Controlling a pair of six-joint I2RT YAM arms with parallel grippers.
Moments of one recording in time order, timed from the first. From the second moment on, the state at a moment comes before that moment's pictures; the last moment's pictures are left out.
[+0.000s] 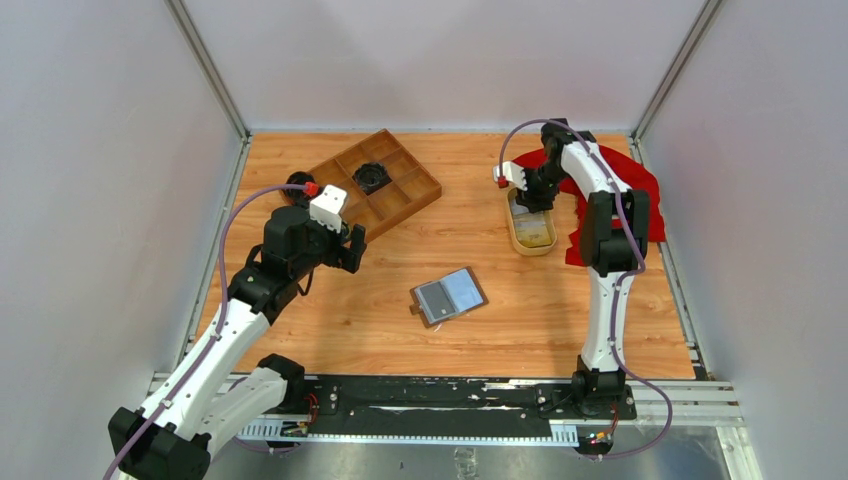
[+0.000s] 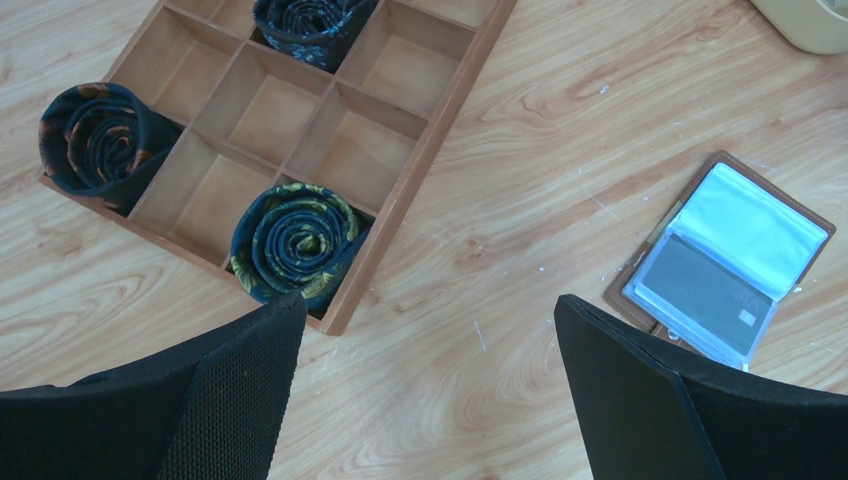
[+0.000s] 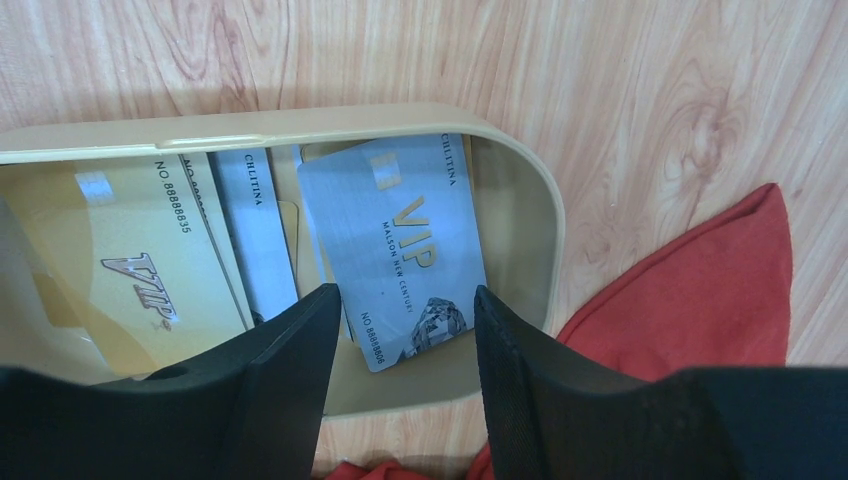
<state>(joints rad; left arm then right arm) -0.38 0.84 0.76 -0.35 0.04 0.07 0.08 2.24 1.94 -1.06 -0.40 -1.55</state>
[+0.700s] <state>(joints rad) -0.38 0.84 0.76 -0.35 0.04 0.07 0.08 2.24 1.97 -1.06 -0.40 -1.54</state>
